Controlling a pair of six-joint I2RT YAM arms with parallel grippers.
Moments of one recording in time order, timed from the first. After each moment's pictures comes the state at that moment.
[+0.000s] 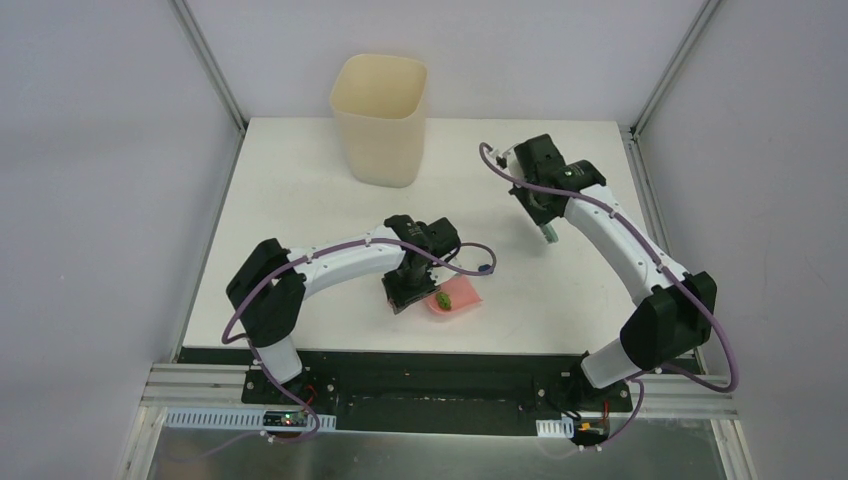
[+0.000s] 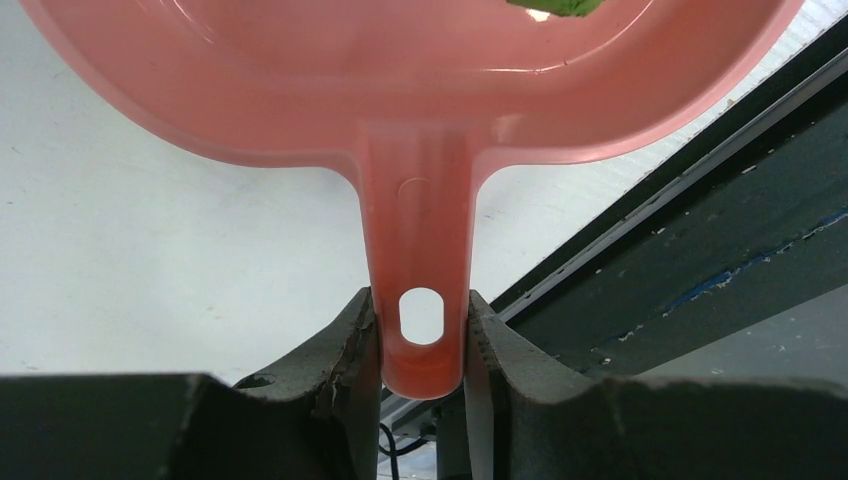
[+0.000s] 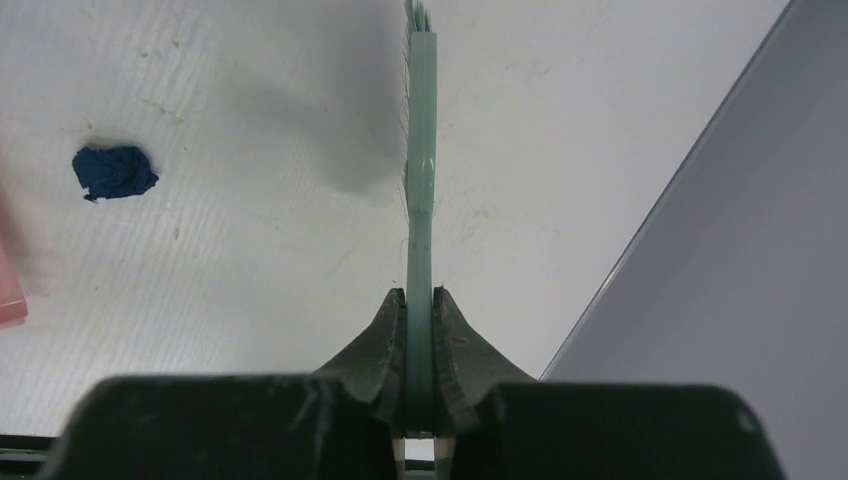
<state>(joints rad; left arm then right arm) -0.95 1.73 1.29 -1.11 0.03 0.10 0.45 1.52 1.46 -1.00 0.32 -0.28</state>
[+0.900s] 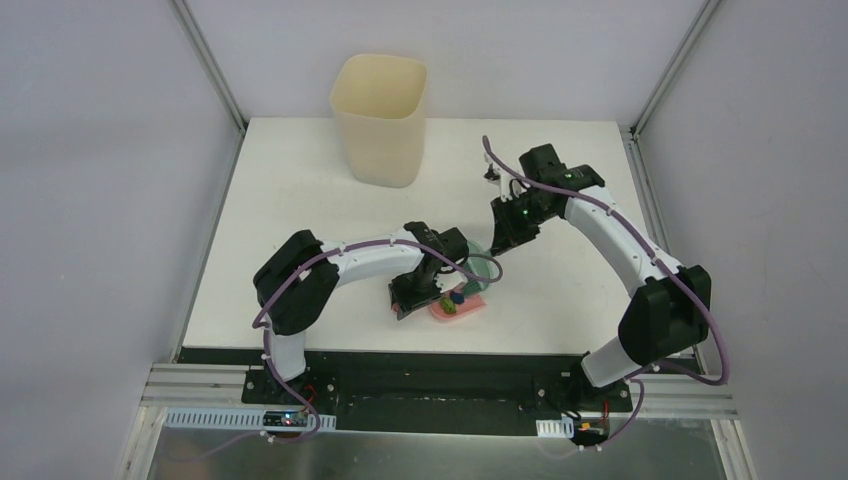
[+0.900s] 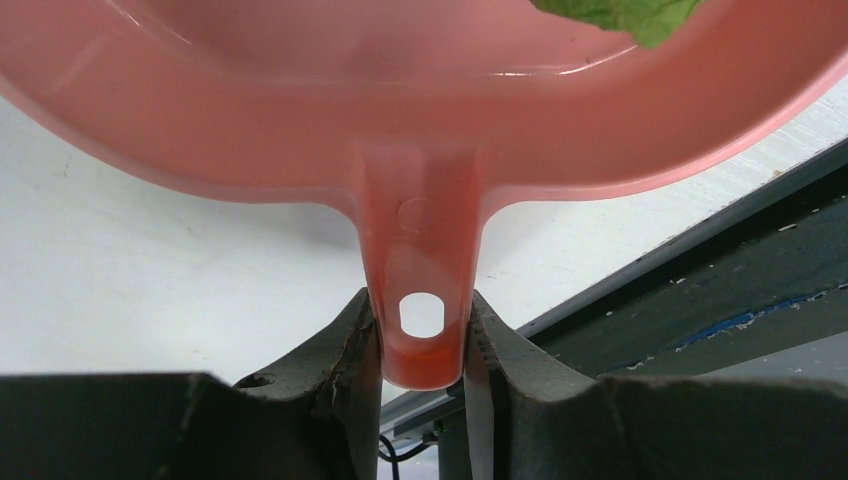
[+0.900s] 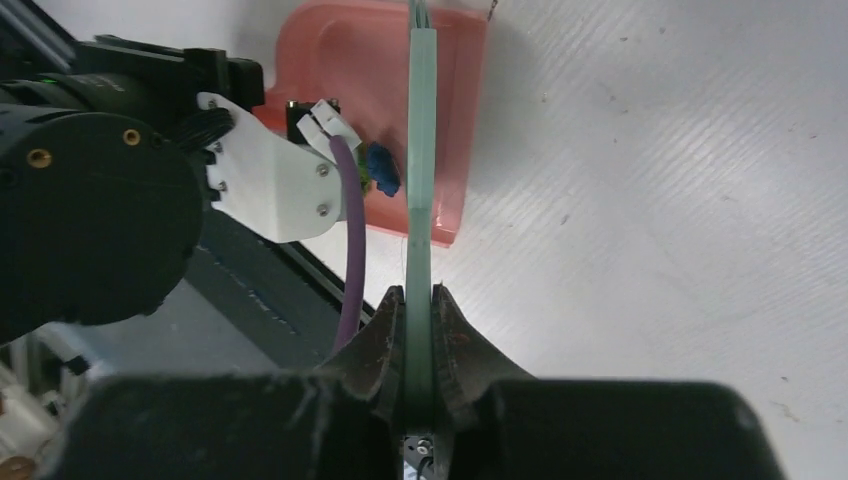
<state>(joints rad) -0.96 1.87 1.30 -1.07 0.03 0.10 0.41 1.54 1.36 -1.04 -0.44 -0.09</state>
